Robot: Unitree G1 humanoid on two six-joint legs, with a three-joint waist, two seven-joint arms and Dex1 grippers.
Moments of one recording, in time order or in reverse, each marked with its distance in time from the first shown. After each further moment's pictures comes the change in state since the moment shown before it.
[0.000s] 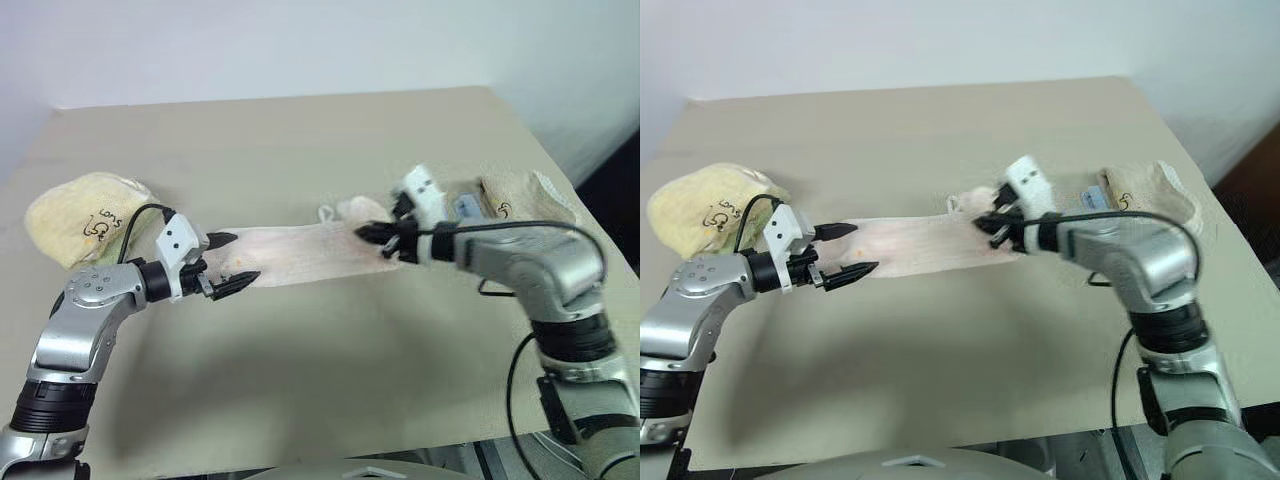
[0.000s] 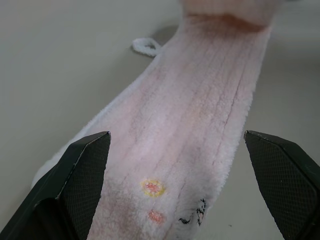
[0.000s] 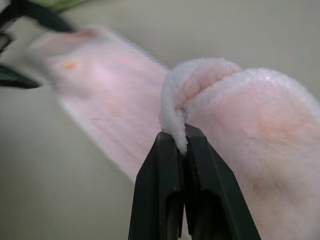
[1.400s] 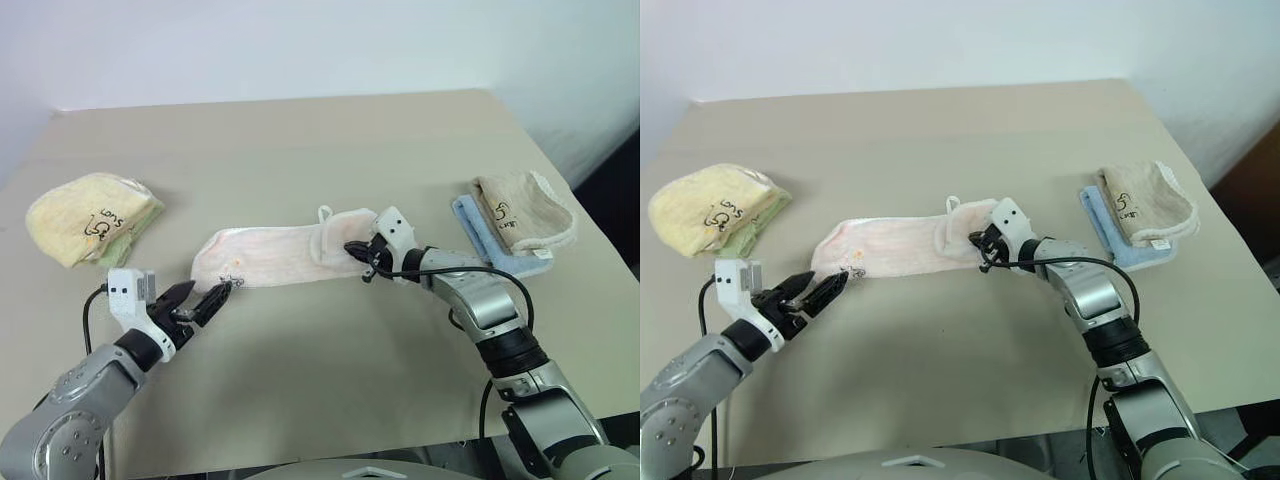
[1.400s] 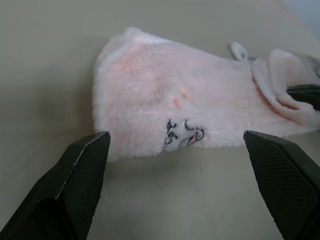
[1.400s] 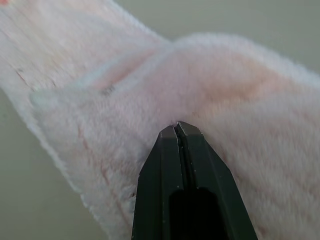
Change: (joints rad) left arm 0.425 -0.329 0.371 -0.443 -0.564 0.484 0.721; right arm 0.139 0.135 -0.012 0.331 -0.348 -0.566 0.169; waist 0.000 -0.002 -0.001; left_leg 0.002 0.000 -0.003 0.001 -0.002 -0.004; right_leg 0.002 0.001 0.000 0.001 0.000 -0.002
